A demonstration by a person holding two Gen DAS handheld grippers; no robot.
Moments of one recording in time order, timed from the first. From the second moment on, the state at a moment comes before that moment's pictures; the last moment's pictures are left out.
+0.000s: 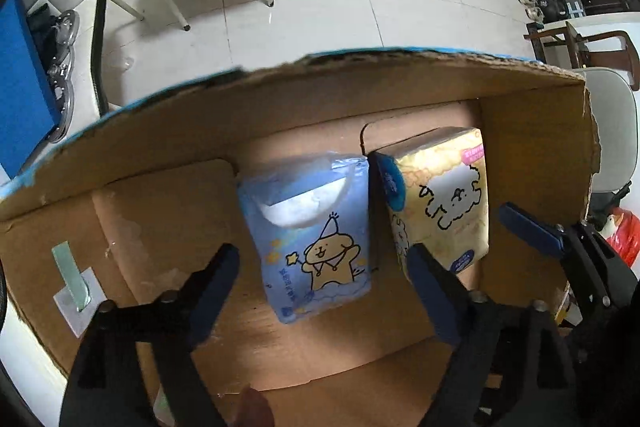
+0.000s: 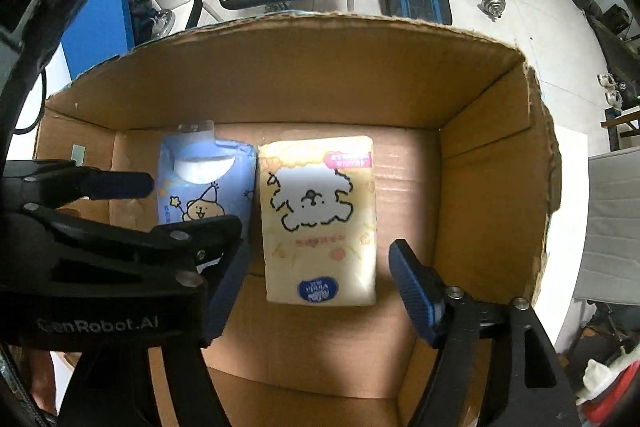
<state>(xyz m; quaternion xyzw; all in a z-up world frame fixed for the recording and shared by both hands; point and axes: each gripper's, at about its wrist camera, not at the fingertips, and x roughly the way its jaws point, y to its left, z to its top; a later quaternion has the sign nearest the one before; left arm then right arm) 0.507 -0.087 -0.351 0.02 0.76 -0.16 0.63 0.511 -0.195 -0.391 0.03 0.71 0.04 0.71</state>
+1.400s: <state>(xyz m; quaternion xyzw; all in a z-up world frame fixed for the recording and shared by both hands) 0.174 0.011 -0.316 -0.01 0.68 0.02 0.73 0.263 -0.159 -0.395 -0.25 0.71 0.18 0.63</state>
